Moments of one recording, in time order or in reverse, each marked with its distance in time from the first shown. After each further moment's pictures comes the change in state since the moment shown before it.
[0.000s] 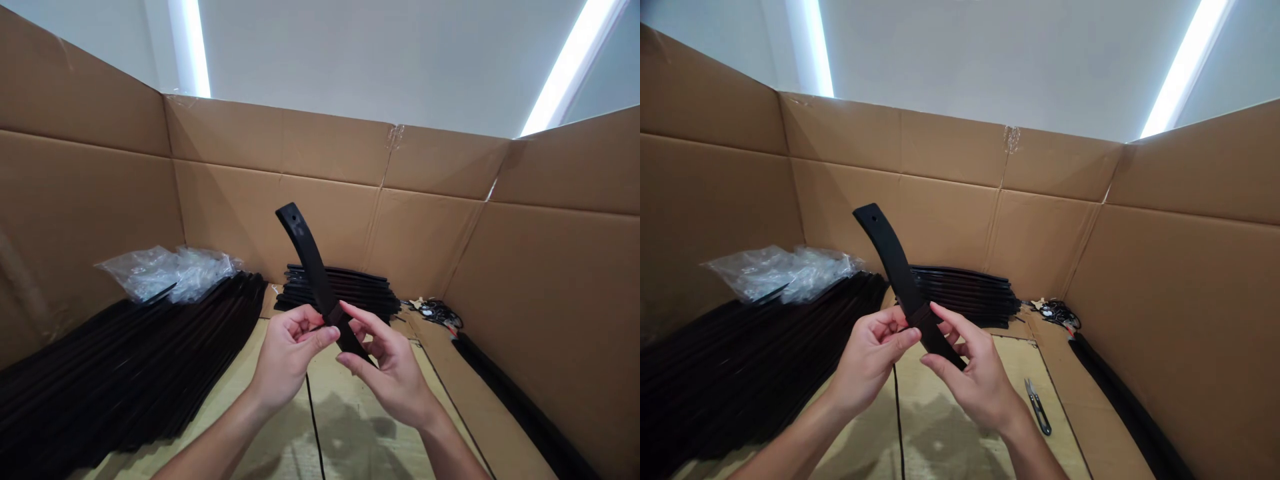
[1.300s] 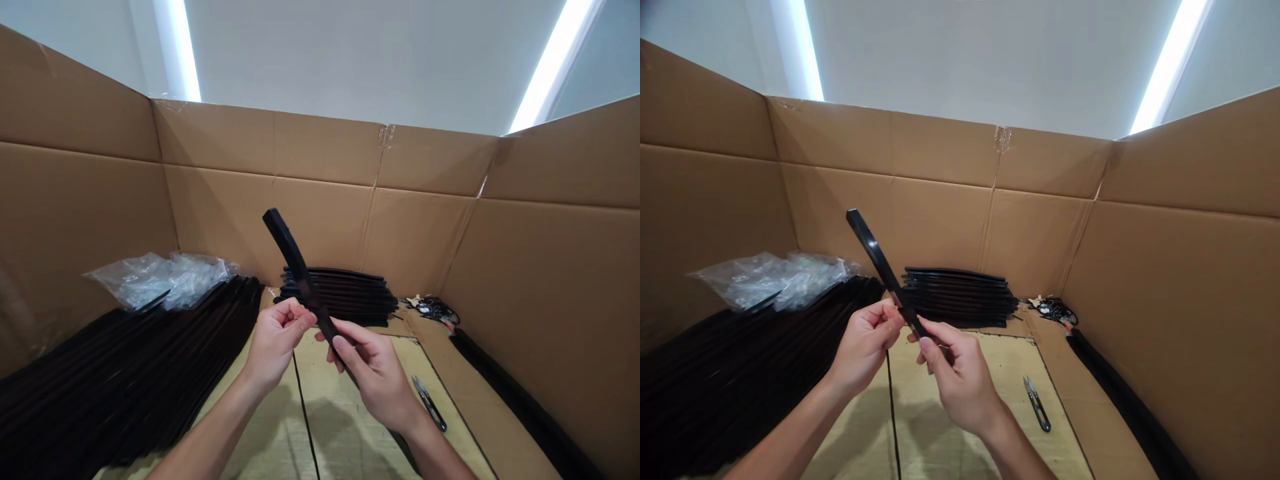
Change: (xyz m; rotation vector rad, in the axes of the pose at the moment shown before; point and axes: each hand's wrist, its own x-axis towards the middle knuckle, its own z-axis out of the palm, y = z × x) left_hand 0.019 -0.017 -0.018 0.010 0.066 0.024; right_hand 0.002 0.001 0.019 0.275 0.003 0.185
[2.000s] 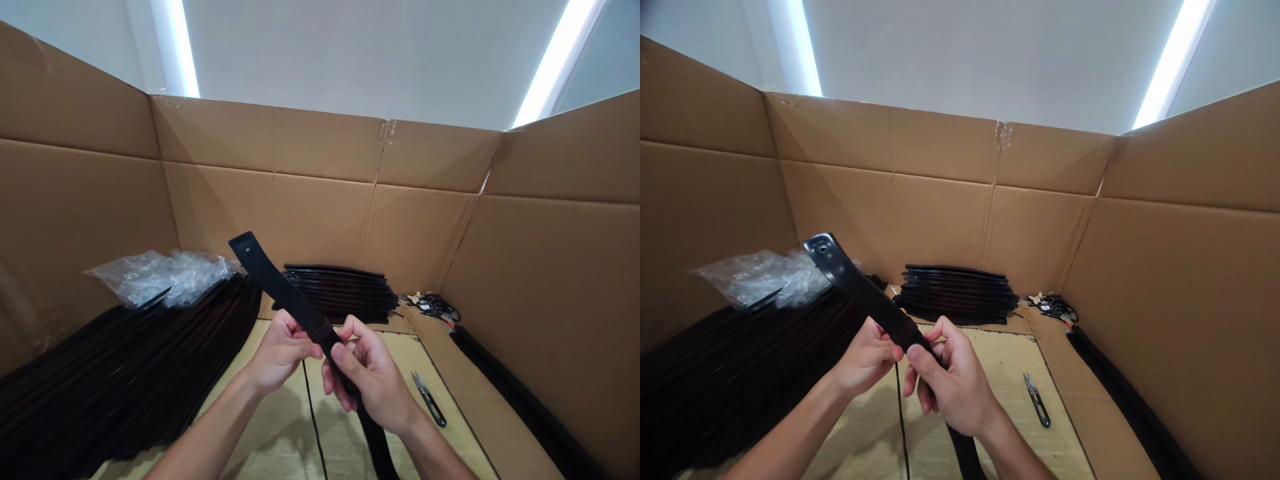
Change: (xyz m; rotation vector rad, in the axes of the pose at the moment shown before) left_hand -0.006 0.000 0.003 -0.291 -0.332 -0.130; right_hand -0.004 -0.006 0.010 0.290 -0.129 0.220
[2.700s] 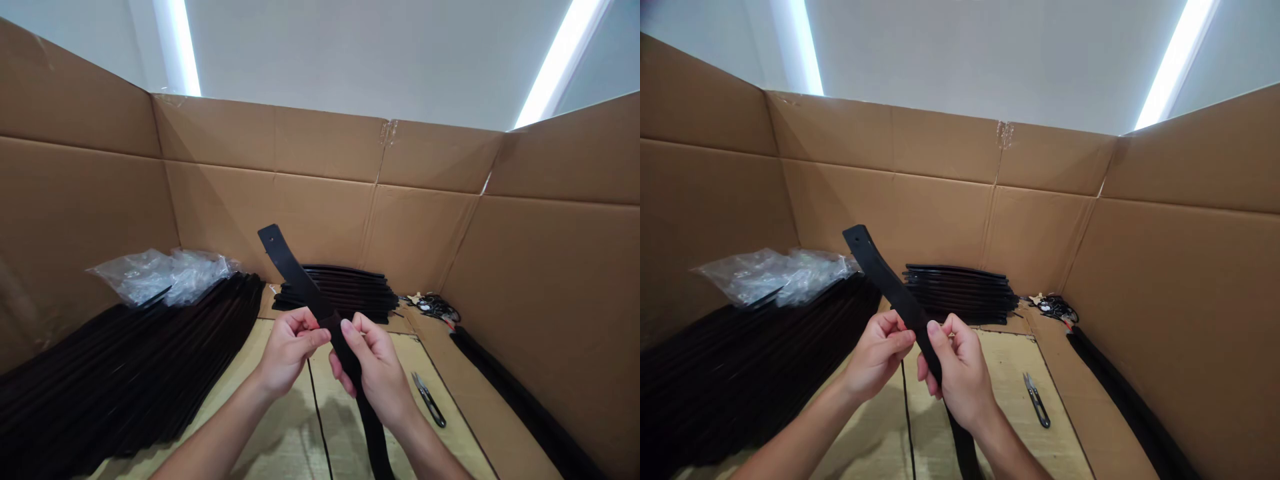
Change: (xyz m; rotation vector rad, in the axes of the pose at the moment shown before) left_hand 0.000 -0.009 0.006 0.122 0.244 -0.009; right_hand 0.005 -0.001 0.002 -0.077 0.240 -0.041
